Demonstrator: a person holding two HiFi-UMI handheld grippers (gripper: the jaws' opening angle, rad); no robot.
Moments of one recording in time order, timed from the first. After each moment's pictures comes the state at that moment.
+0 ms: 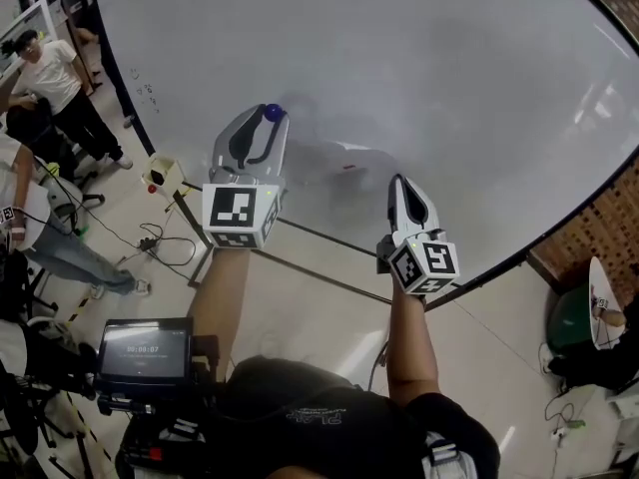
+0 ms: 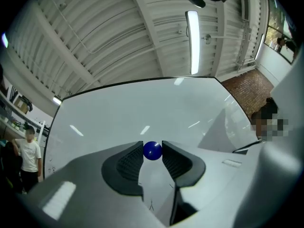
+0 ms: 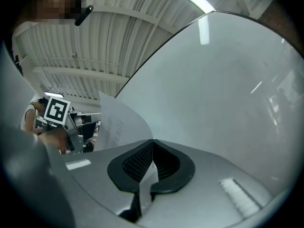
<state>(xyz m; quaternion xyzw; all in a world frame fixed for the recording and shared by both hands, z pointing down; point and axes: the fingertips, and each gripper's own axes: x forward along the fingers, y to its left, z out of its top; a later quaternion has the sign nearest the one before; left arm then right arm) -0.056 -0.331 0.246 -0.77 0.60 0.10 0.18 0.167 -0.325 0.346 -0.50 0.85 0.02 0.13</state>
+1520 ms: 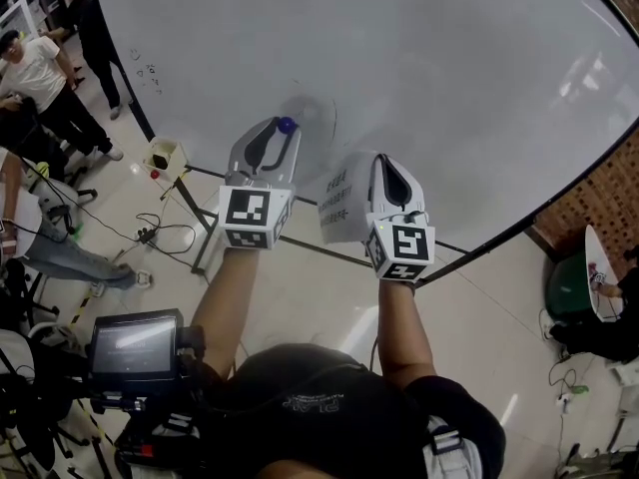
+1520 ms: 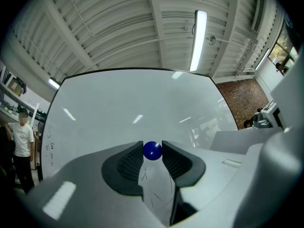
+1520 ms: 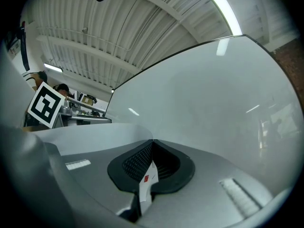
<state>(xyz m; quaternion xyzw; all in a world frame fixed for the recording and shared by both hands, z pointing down) -0.081 -0.320 0.323 -0.82 0.56 0.06 0.11 0.079 -0.295 0.351 -0.57 0.82 0.08 0.04</state>
